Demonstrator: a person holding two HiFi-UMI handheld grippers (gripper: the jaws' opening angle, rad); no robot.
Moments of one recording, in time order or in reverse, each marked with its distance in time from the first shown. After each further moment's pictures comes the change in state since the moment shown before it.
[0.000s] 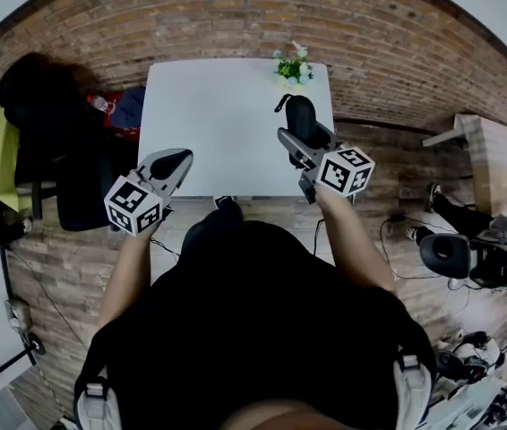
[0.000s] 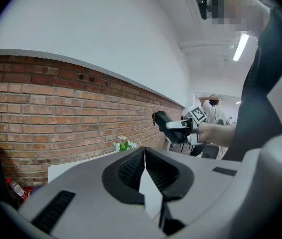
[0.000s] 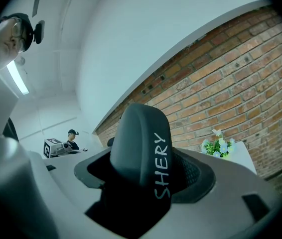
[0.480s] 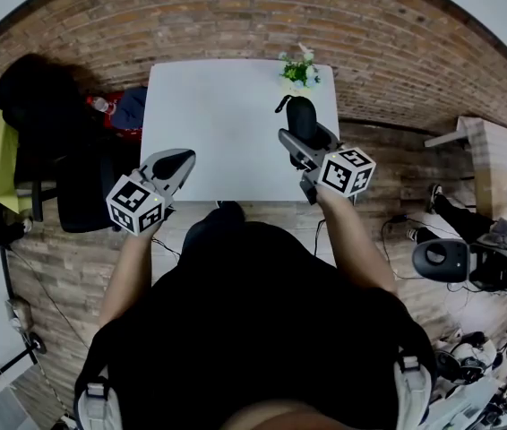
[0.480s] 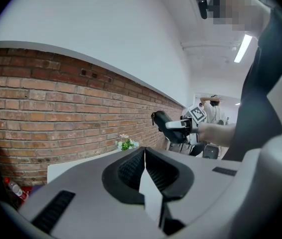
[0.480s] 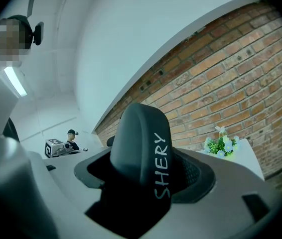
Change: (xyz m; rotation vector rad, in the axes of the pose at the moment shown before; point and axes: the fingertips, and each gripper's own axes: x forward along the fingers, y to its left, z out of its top) left arm 0.012 0.027 -0.002 -0.016 0.014 -0.014; right arm 0.028 -0.012 0.000 0.024 0.023 0.005
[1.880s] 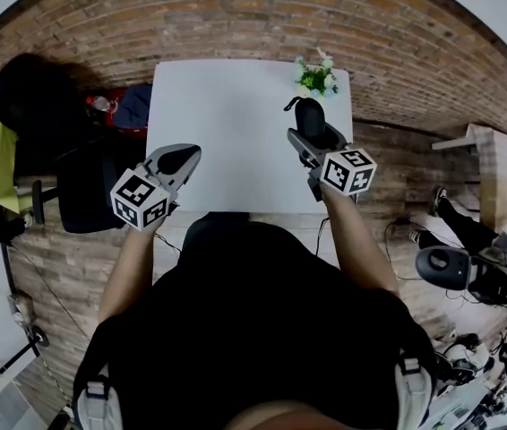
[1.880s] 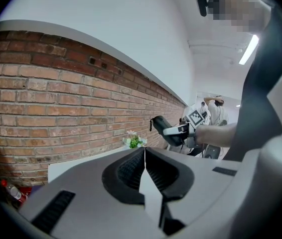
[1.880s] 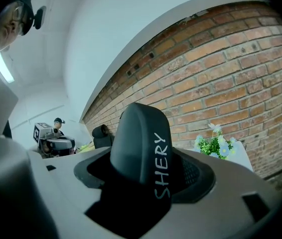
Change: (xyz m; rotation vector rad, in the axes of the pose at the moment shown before) left arm 0.032 0.083 -0.007 -0.039 0.043 -0.013; right arm 0.075 -0.068 -0.016 -0.047 0.105 -0.124
